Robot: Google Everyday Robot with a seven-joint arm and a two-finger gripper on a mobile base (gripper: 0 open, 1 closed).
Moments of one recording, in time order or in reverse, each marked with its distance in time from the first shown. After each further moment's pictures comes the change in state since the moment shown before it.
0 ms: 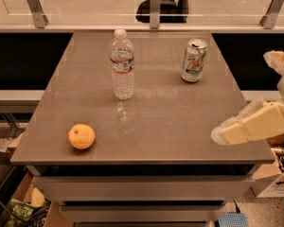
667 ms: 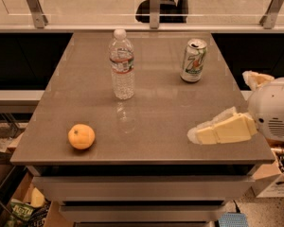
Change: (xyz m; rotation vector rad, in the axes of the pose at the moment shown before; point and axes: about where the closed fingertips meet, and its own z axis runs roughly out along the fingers) arm 0.015 0.004 0.055 0.003 -0.121 0.125
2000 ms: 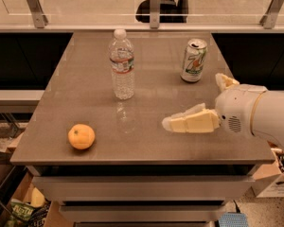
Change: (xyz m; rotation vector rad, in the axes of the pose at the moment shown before) arm -0.009 0.000 0.067 -0.023 -0.187 0.079
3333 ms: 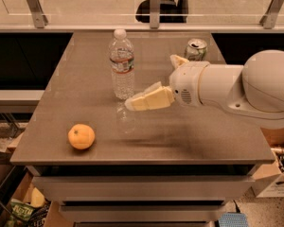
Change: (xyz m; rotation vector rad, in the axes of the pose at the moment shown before) arm -0.049 0.025 0.098 -0.162 -0.066 -0.078
